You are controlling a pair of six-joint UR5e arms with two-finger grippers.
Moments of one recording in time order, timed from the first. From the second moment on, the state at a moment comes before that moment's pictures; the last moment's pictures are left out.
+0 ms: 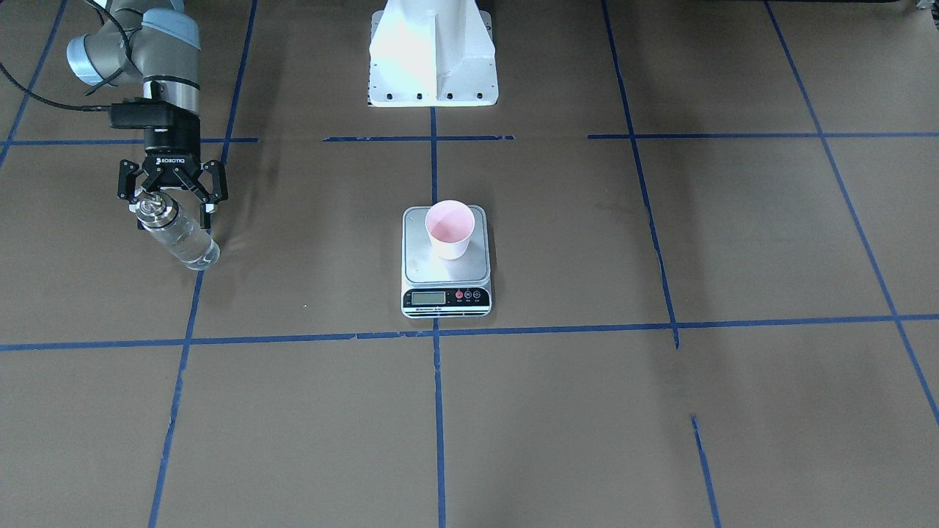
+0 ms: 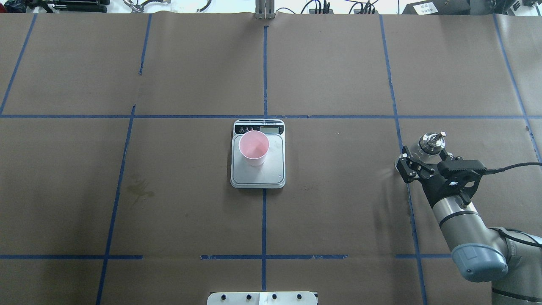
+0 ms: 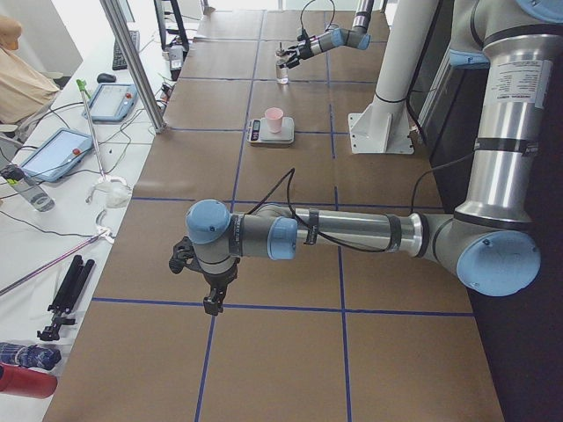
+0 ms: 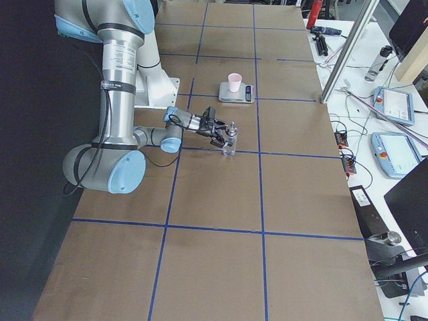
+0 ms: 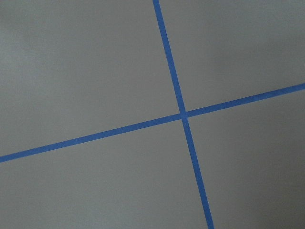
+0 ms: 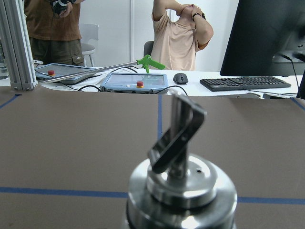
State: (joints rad) left arm -1.59 -1.64 -1.56 -1.57 -2.31 0.22; right arm 0.23 -1.71 1.83 -0.73 0.60 1.29
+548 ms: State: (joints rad) left arm -1.59 -1.64 -1.57 -1.57 -2.33 0.22; right arm 0.24 -1.69 1.84 -0.72 0.57 1.28
